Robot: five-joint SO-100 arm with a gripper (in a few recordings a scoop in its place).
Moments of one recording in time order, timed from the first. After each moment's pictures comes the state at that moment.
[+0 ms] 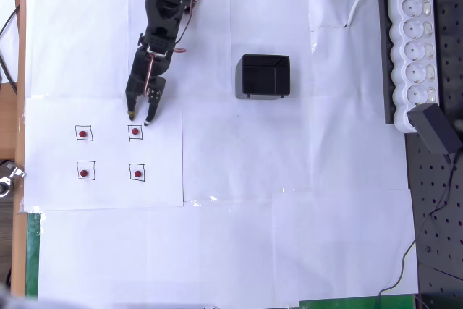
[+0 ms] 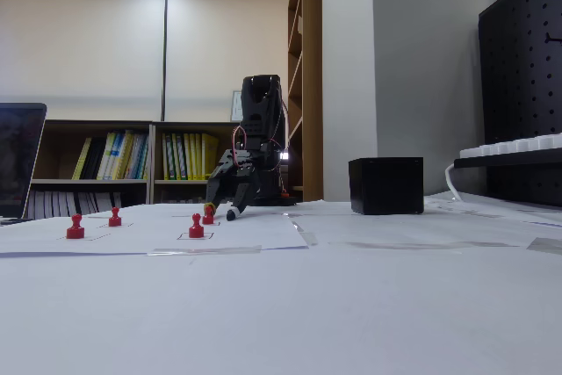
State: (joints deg) arm 16.6 98.1 33.3 -31.1 -92.7
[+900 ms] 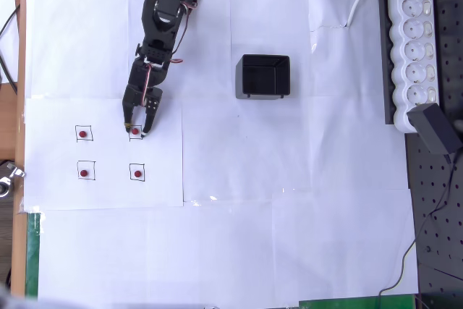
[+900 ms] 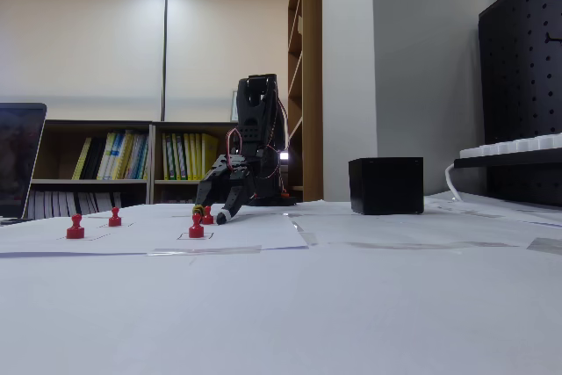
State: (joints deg) arm 16.6 105.9 39.1 -37.2 -91.1
